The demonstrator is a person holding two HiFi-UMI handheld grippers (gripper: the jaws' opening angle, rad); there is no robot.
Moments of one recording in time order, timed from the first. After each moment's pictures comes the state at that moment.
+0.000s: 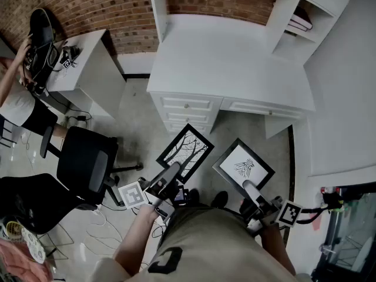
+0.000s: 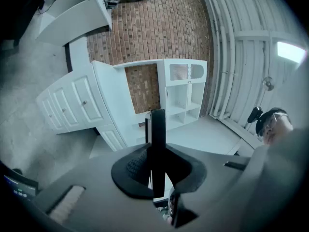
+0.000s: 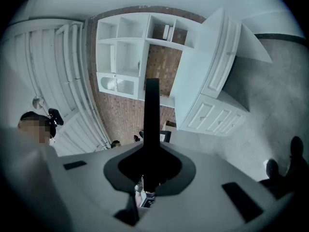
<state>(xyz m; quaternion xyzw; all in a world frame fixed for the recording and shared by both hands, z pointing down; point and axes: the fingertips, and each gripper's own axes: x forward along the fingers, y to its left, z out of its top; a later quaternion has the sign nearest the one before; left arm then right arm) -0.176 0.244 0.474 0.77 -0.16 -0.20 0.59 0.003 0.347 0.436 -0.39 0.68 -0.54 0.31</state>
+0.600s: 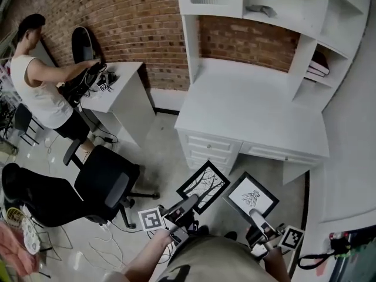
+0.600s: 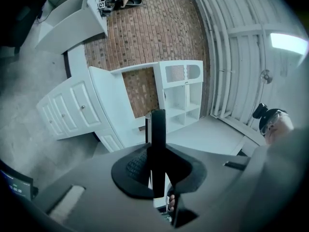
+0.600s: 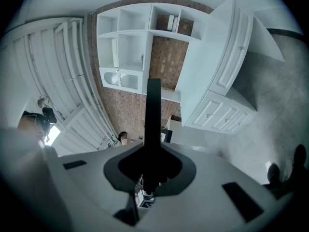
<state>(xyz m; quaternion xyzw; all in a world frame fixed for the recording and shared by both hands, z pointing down) -0.154 0.274 0.459 0.76 -0.19 -0.21 0.58 0.019 0.345 0.428 -0.34 0.70 -0.55 0.29</state>
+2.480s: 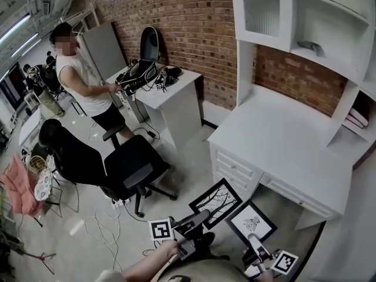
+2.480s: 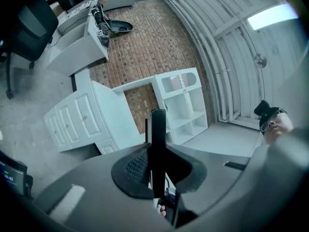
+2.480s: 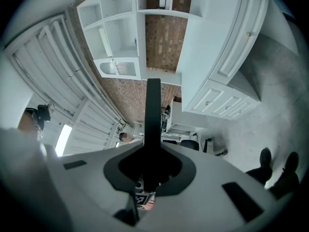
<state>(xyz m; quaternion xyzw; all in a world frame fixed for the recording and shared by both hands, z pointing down) -0.095 0.310 0.427 0.74 -0.32 -0.27 0.52 0.078 0.345 0.445 -0.22 0.73 -0.60 0.22</state>
